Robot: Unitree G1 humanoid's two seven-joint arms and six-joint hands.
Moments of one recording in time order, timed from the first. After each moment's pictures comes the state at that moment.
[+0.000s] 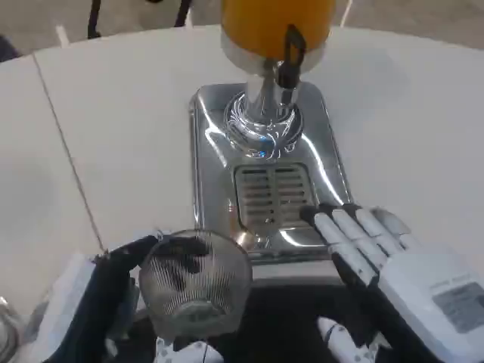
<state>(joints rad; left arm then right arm) 0.31 0.31 0.04 -0.46 0.36 -0.36 0.03 0.30 -0.34 0.05 -0.79 -0.96 -0.16 0.24</state>
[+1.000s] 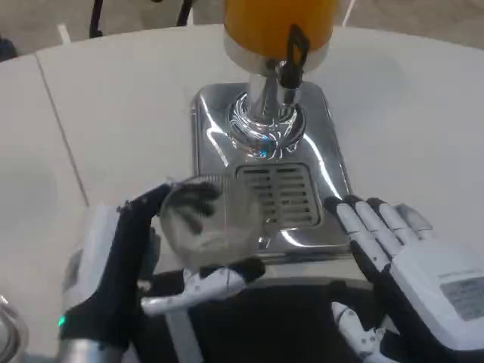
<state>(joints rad) 0.01 0.15 0.00 -0.22 0.48 -0.31 0.12 0.28 -0.26 0.07 -0.78 -1.07 -0.06 0.26</state>
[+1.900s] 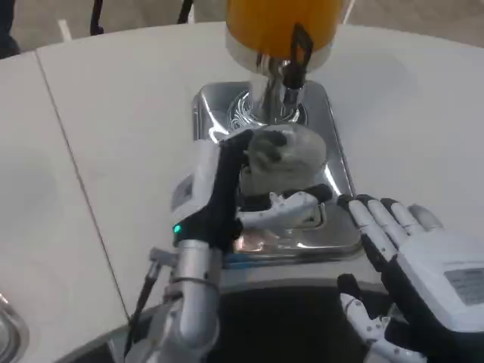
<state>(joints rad) -0.68 0.07 -0.18 0.71 0.56 -0.37 0.48 0.22 -0.24 0.07 -0.79 -1.12 0.03 0.37</state>
